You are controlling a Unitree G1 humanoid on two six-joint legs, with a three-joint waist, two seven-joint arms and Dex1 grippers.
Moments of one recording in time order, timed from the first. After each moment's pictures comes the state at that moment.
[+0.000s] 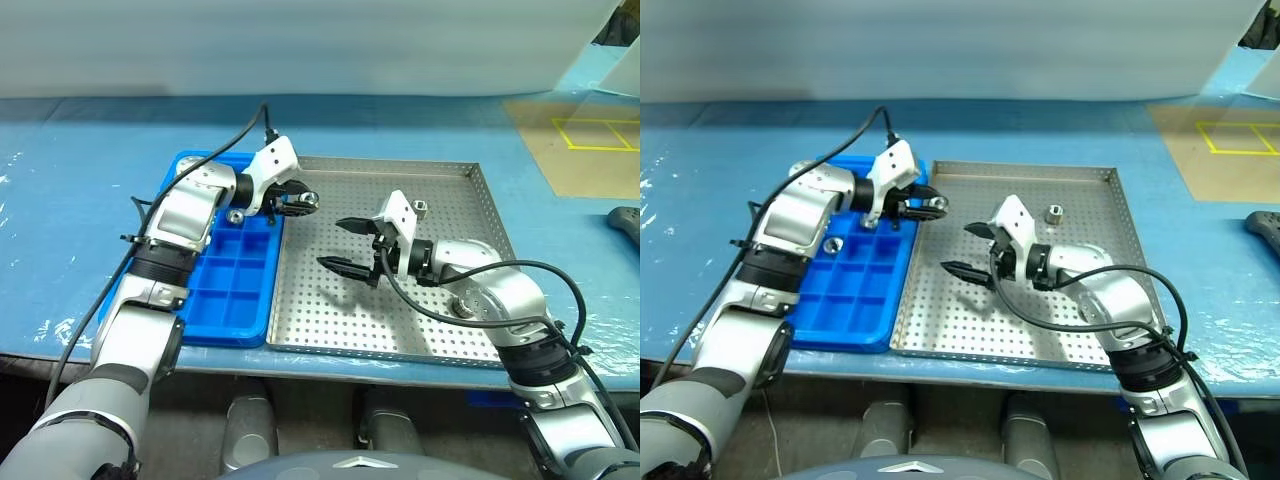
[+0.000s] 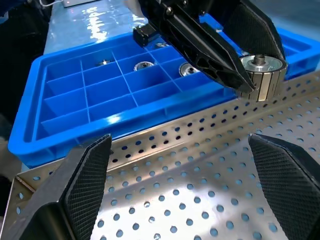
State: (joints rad) left arm -0.87 0.41 -0.14 0.23 0.04 0.53 -1.17; right arm -0.44 -0.50 0.21 -0.23 0.45 0.59 0.81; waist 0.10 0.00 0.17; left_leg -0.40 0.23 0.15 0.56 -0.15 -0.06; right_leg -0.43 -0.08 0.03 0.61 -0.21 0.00
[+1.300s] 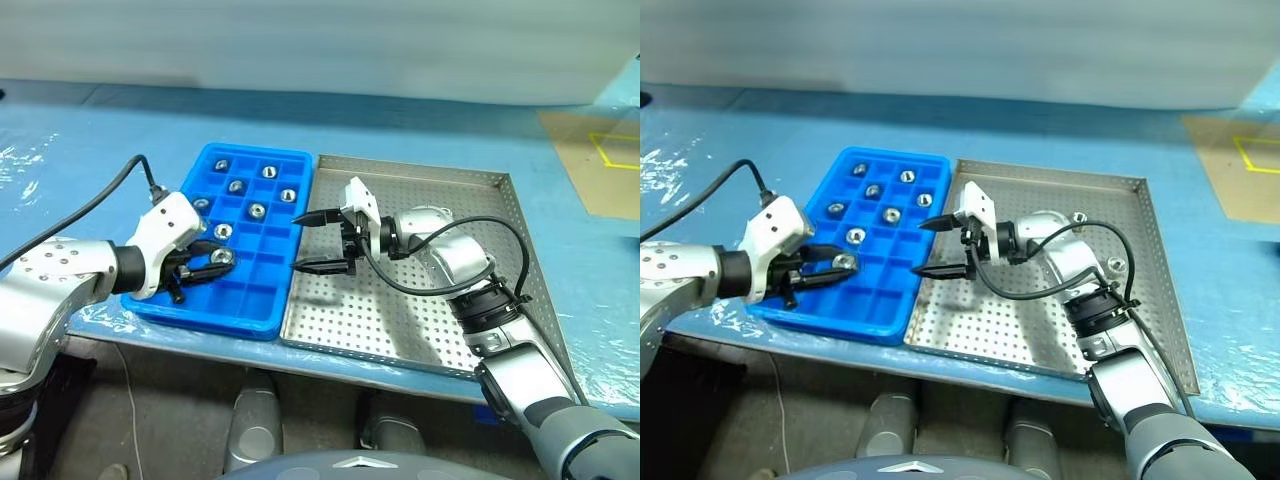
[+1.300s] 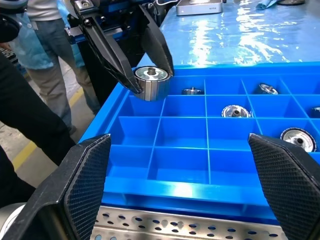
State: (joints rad) left arm -0.23 0.90 0.23 -0.67 -0.45 1.15 -0.91; right arm -0.69 -0.35 0.28 0.15 0.34 0.36 1.21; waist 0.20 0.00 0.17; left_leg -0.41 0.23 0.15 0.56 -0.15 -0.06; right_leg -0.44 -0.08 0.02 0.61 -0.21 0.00
